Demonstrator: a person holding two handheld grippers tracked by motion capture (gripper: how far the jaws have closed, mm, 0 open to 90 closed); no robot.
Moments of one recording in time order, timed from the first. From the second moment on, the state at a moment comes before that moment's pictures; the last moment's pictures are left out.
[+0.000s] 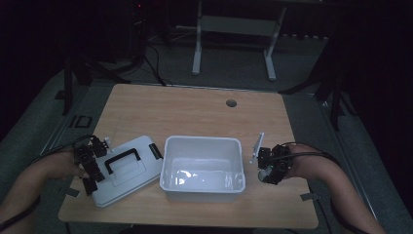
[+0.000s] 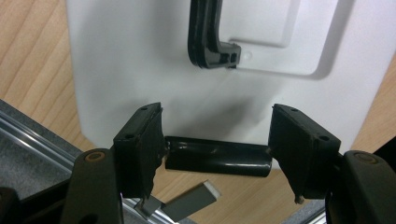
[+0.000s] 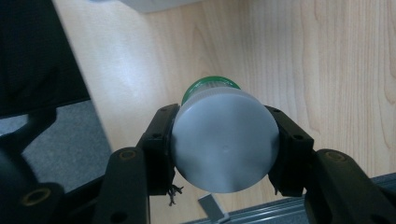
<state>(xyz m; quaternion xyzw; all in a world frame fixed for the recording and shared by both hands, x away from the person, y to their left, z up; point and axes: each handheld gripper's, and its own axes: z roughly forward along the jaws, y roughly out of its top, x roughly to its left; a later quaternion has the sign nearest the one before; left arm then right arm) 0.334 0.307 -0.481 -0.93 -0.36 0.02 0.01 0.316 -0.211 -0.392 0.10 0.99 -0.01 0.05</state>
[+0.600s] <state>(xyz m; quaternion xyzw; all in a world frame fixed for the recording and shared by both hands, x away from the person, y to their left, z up) 0.332 0.305 -0.474 -0.94 -0.35 0.02 0.01 0.302 -0.178 -0.332 0.08 1.00 0.01 0.06</state>
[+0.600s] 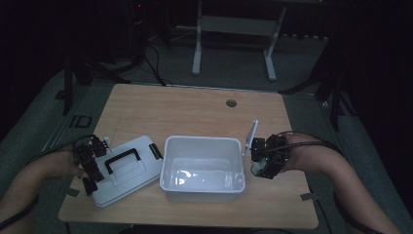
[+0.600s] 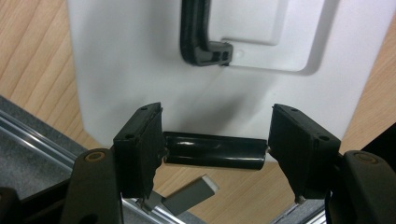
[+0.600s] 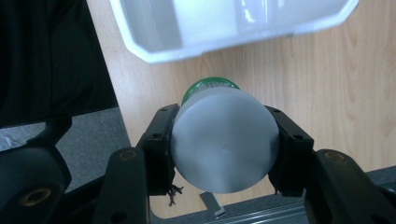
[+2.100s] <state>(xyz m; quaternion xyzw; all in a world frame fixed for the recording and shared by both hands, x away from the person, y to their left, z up) 0.329 0.302 -0.488 -0.94 -0.34 0.04 0.02 0.317 -0.102 -0.413 0.03 1.00 0.01 0.02</state>
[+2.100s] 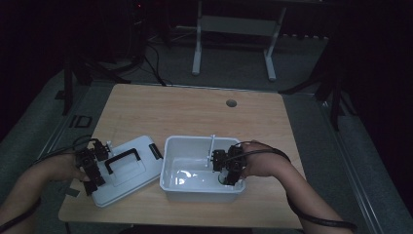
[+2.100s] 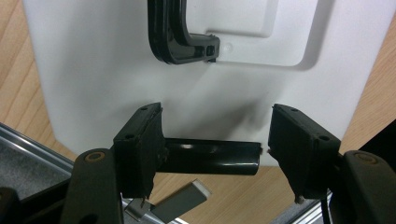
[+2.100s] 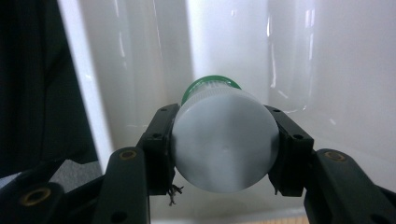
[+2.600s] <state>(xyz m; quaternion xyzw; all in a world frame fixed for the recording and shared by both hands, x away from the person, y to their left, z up) 0.329 0.301 -0.492 -0.94 -0.34 0.04 0.01 0.322 -0.085 -0.436 0.02 1.00 0.01 0.01</state>
